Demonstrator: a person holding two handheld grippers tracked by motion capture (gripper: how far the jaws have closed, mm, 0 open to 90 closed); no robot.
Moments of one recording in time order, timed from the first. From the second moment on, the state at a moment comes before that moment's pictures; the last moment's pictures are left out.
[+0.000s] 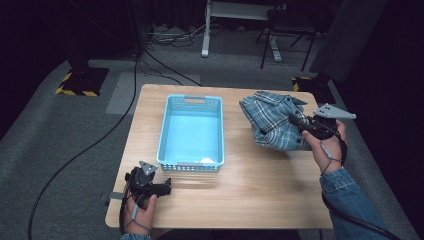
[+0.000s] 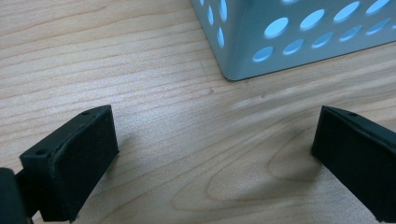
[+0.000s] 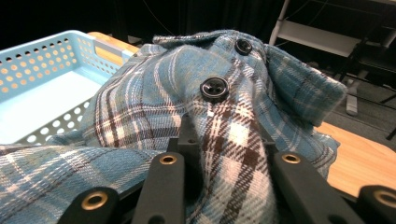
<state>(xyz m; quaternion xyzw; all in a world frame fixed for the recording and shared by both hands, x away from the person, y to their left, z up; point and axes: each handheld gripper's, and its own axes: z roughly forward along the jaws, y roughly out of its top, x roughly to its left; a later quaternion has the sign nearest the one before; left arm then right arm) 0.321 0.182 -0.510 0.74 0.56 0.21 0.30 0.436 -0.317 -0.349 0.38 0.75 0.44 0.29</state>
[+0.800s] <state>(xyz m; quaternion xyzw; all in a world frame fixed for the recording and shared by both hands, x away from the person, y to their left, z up) 0.320 0.182 -0.510 0.74 0.56 0.21 0.30 0.442 -0.276 -0.312 0.35 0.75 0.48 0.29</state>
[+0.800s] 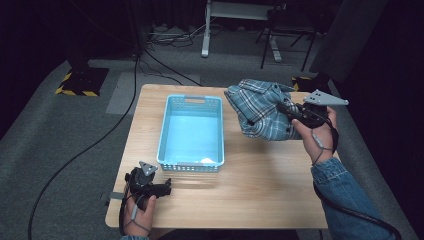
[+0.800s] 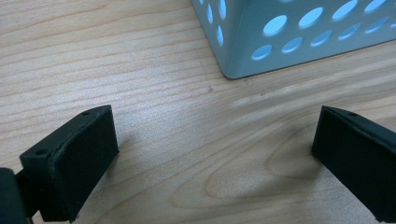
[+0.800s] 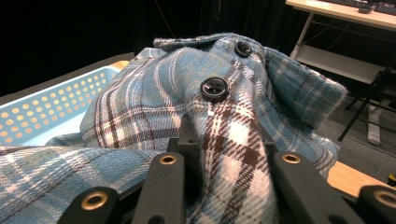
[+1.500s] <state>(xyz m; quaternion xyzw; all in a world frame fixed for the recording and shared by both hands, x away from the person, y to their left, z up) 0.320 0.181 -0.510 0.74 0.56 0.21 0.30 0.447 -0.238 -0.296 0.32 0.76 0.49 0.28</state>
